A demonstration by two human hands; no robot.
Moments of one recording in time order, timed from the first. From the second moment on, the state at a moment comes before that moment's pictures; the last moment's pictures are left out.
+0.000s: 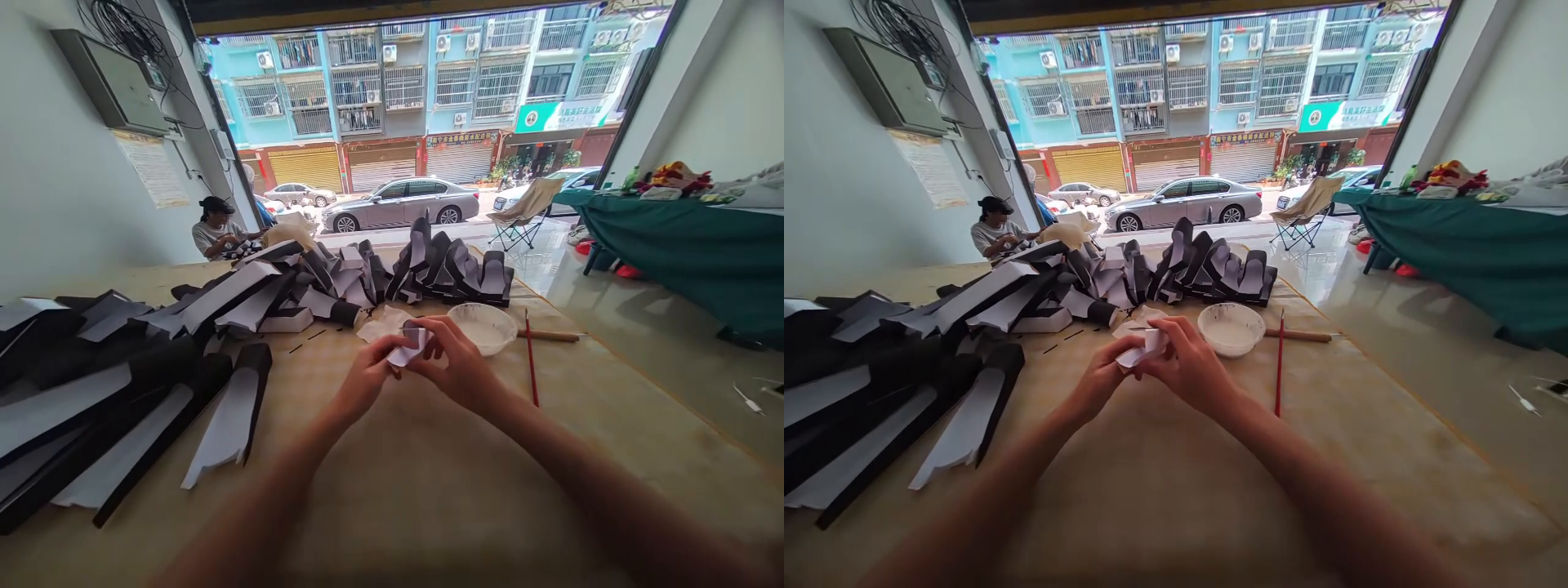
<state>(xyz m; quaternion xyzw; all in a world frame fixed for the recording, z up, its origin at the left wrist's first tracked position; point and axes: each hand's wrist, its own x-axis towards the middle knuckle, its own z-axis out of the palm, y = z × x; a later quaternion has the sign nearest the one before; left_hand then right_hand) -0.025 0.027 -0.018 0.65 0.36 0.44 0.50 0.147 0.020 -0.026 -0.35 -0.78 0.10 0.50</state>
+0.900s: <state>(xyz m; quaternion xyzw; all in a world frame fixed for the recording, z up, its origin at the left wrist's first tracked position) -0.023 0.020 -0.011 0.75 0.26 0.44 0.41 0.161 0.012 0.000 -0.31 -0.77 0.15 0.54</state>
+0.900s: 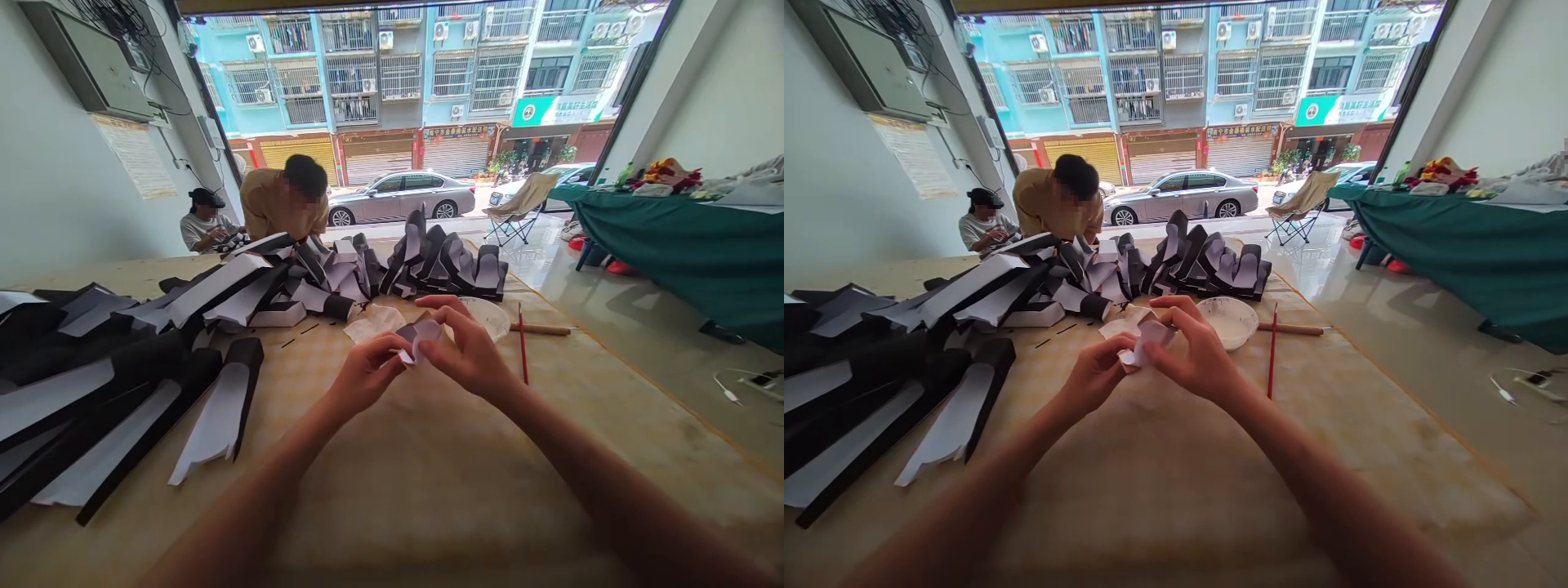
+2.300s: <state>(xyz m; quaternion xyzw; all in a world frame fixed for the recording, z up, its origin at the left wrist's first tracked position) -0.020 0.020 -0.005 0.67 0.32 0.43 0.52 0.154 0.017 -0.009 -0.38 -0.75 0.28 0.47</state>
